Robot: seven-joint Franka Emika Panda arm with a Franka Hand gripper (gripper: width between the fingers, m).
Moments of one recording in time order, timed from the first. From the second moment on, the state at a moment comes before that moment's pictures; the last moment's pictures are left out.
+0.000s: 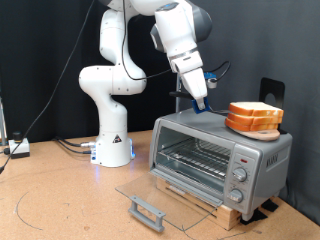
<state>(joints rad) -0.30 -0.59 0.55 -2.60 0.75 2.21 -0.68</state>
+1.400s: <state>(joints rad) -0.28 -0.58 0.55 -2.60 1.01 2.31 -0.79</state>
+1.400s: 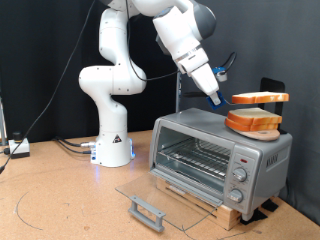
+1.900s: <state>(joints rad) -0.30 -0.60 0.49 -2.61 0.97 2.25 -0.82</state>
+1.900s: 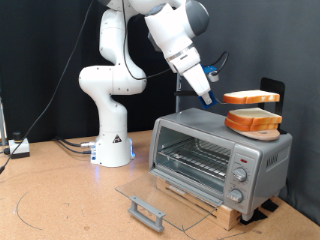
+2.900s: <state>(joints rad) -0.45 -0.65 0.18 -2.66 0.74 2.05 -0.97</state>
